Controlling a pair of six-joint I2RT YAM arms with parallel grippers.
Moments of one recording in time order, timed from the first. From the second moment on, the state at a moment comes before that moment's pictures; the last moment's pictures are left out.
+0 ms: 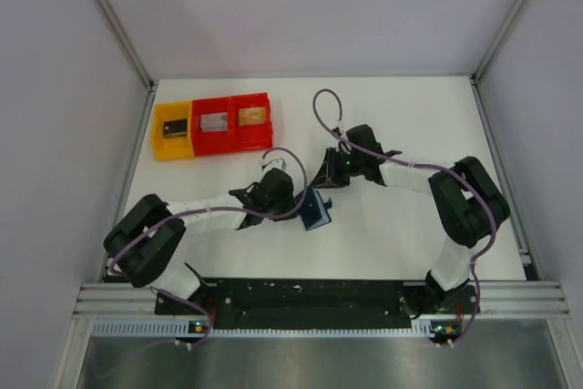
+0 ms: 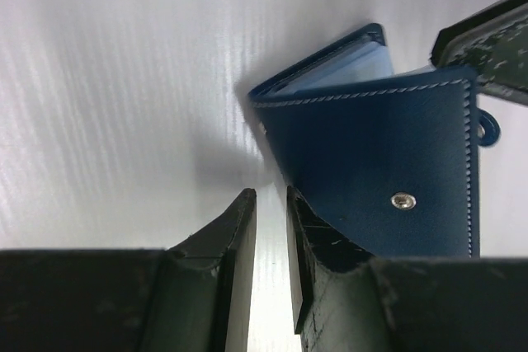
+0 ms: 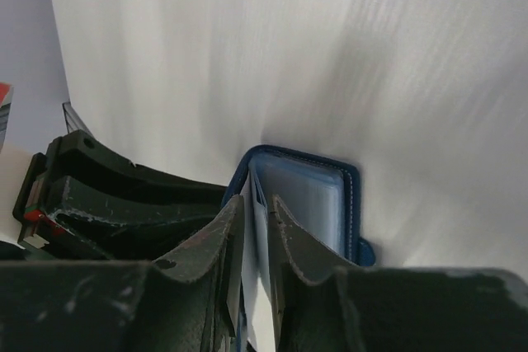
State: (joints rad) left arm -0.78 1.51 0.69 -0.06 -0.09 -0.84; right arm 0.52 1.76 0.97 0.01 -0.54 0.68
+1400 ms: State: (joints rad) left arm -0.78 0.96 0.27 -0.01 -0.11 -1.11; right arm 0.95 1.66 1.07 -0.38 -0.16 0.55
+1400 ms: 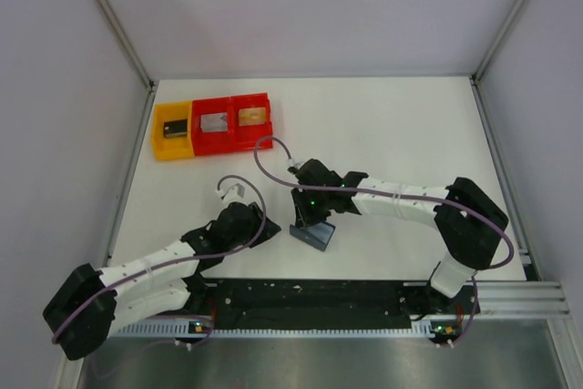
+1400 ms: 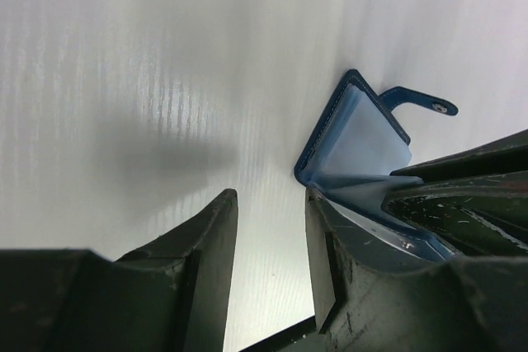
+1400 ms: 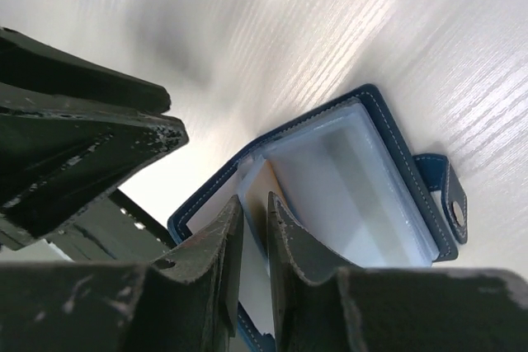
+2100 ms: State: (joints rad) left arm -0.78 0.78 0.28 -0.15 -0.16 -1.04; right arm 0.96 1.70 1.17 -0.51 0.50 0.36
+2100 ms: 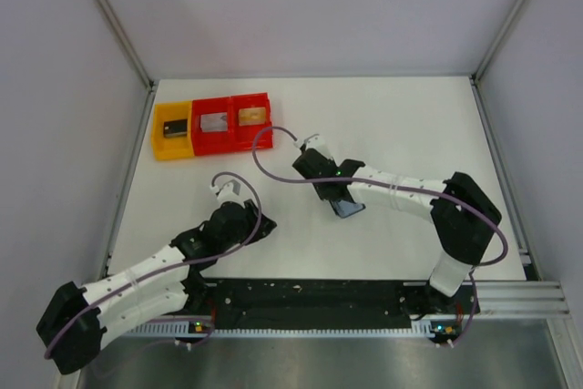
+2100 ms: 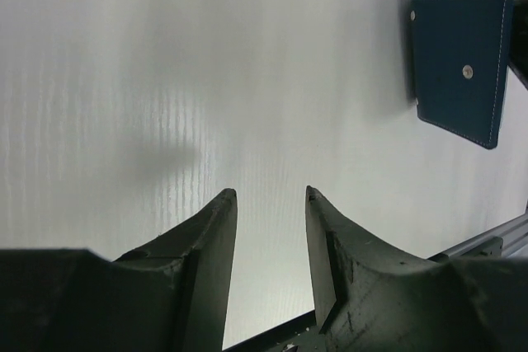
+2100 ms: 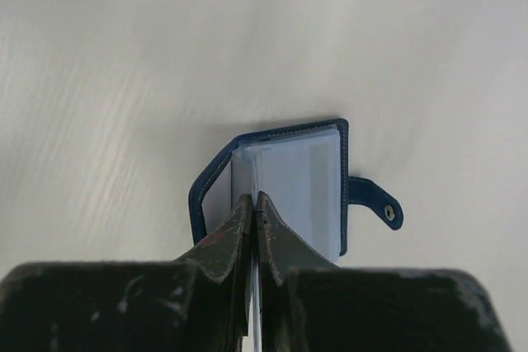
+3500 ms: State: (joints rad) left arm -0.78 1.01 0.62 -0.11 -0.02 -0.91; right arm 0.77 1.60 1.15 -0.42 -0.09 0.43
